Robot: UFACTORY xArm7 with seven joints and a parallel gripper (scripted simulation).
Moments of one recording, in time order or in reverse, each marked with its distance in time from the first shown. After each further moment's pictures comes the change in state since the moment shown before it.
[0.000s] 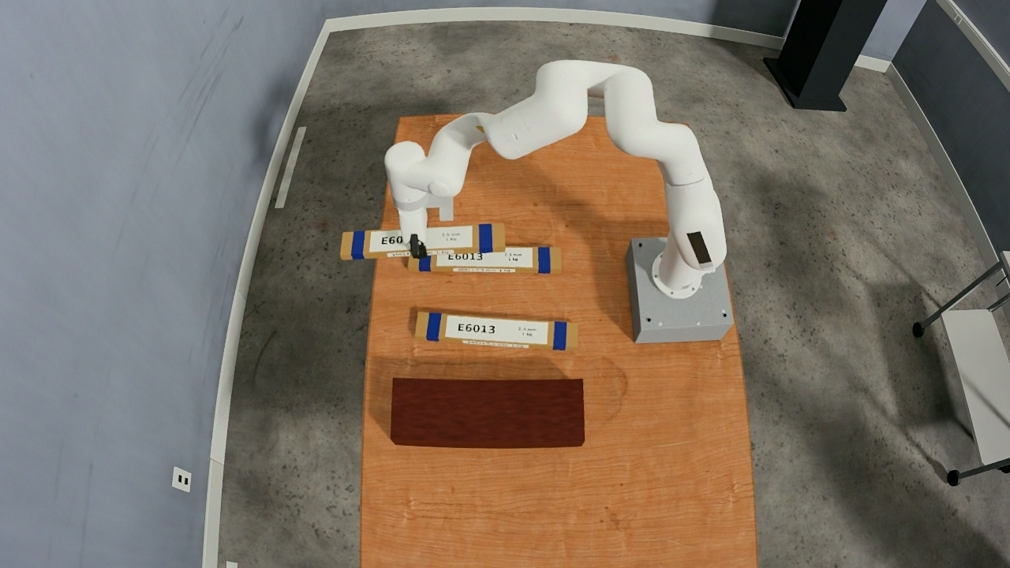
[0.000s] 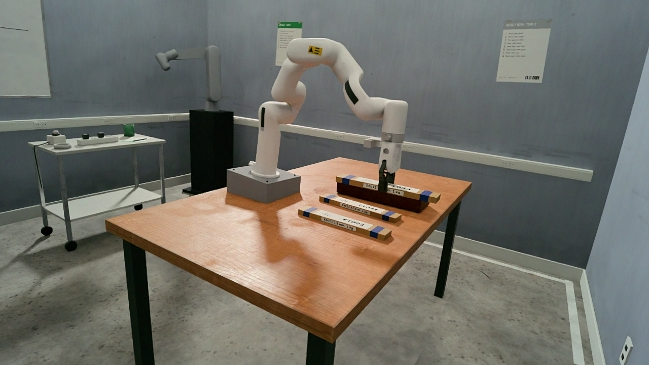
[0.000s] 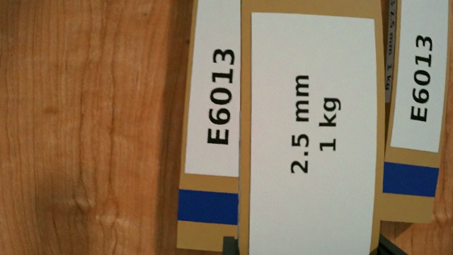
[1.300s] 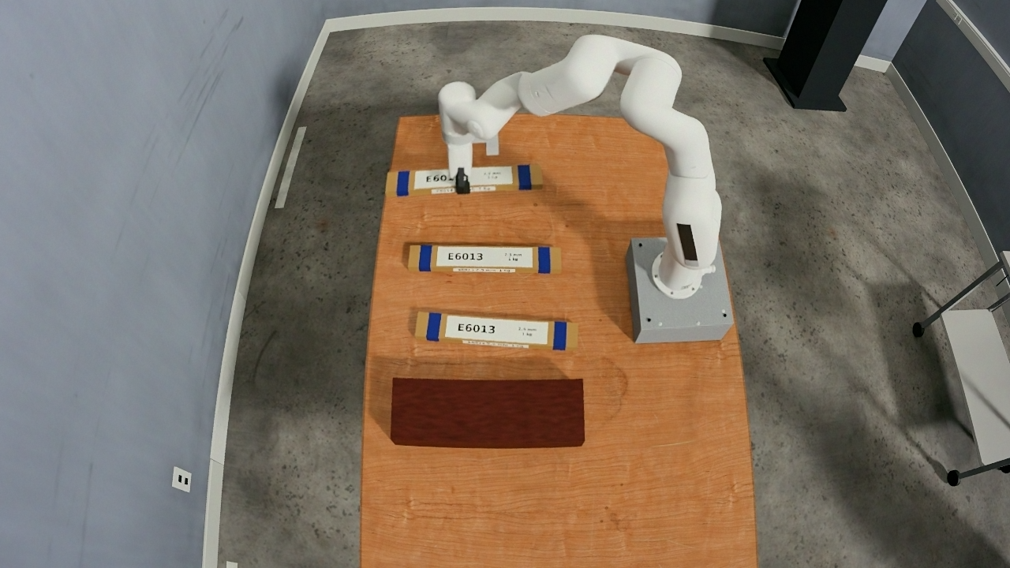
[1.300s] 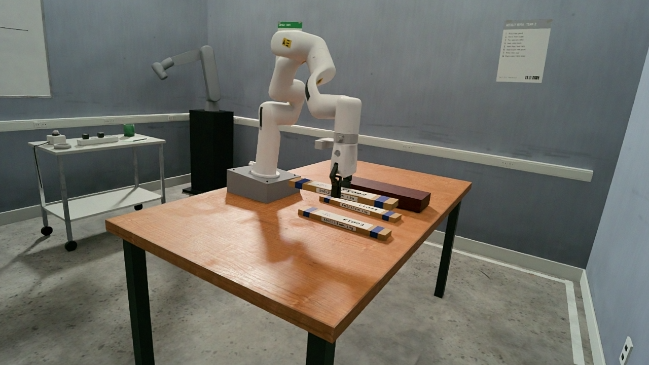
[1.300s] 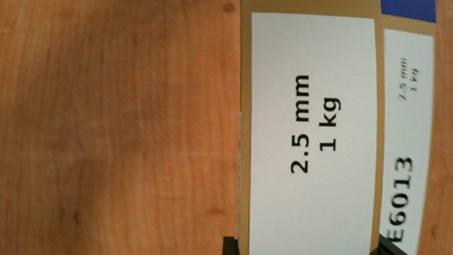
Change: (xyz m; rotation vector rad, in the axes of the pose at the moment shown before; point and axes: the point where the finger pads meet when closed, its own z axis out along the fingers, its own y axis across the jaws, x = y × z) arm 0.093 -0.167 0.000 -0.001 -0.001 0.000
